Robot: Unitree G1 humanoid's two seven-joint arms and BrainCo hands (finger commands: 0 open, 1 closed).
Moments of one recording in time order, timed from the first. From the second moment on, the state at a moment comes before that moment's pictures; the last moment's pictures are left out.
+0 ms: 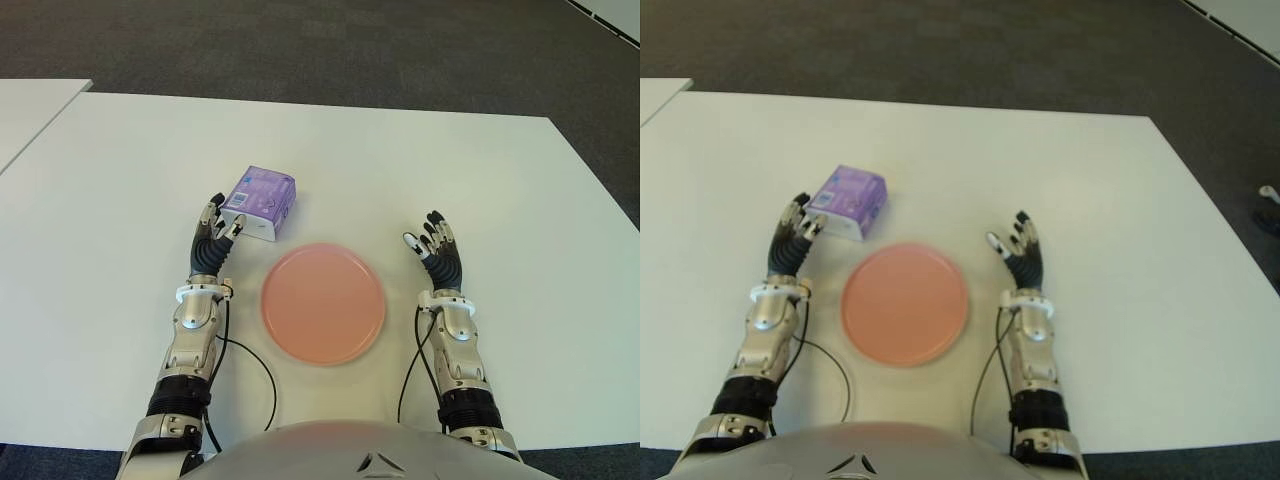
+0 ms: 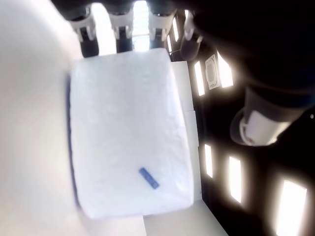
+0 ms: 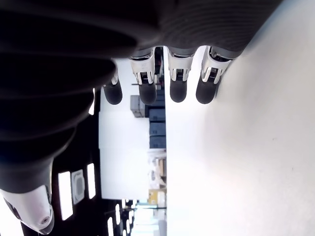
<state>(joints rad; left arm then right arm) -0.02 0.09 0.11 0.35 0.04 -0.36 0.09 0.00 -0.02 -0.10 0.28 0.03 -0.23 -0.05</state>
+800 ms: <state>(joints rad) -0.17 0.34 0.19 0.36 0.23 -0.49 0.21 -0.02 -0.01 -0.10 0.30 0.03 -0.24 -0.07</state>
